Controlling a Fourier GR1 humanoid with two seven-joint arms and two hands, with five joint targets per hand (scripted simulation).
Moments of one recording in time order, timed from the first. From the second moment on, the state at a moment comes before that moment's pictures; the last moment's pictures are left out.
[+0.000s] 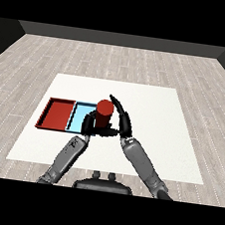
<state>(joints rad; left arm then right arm) -0.30 0.01 -0.38 -1.49 0.10 0.47 -0.05 -0.48 0.00 0.48 -1.63 0.15 -0.47 0.12</state>
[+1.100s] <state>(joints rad) -0.29 0.25 -0.06 -1.41 0.07 0.39 -0.01 0.02 -0.16 0.12 -1.95 -0.11 -0.27 -0.10</state>
